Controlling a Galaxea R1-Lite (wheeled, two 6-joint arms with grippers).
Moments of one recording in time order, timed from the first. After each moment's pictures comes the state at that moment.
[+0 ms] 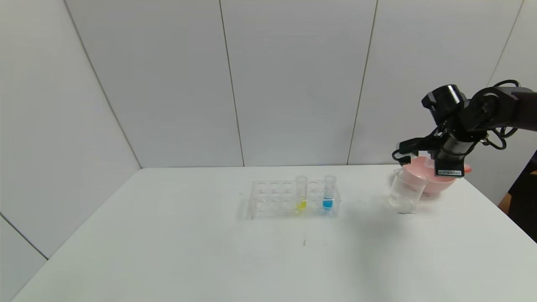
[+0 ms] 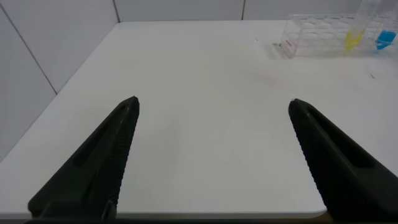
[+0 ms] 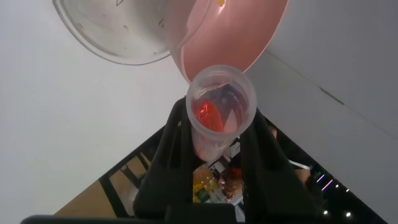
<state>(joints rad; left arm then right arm) 0.00 0.00 0.00 0.02 0.00 -0.02 0.07 2.19 -2.00 0.75 -0.46 -1.26</state>
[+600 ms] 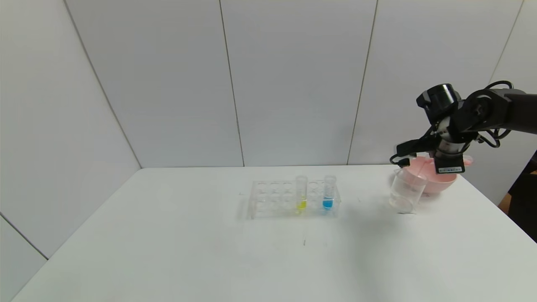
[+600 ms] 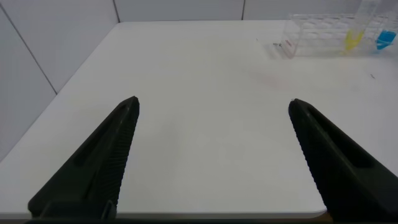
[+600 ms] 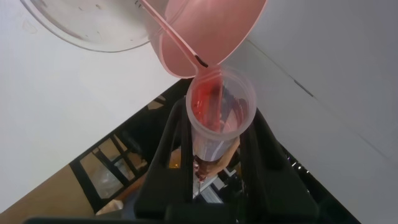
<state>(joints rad) 0.00 0.00 0.00 0.02 0.00 -0.02 0.09 2.20 -2.00 0.70 -0.57 -1.37</state>
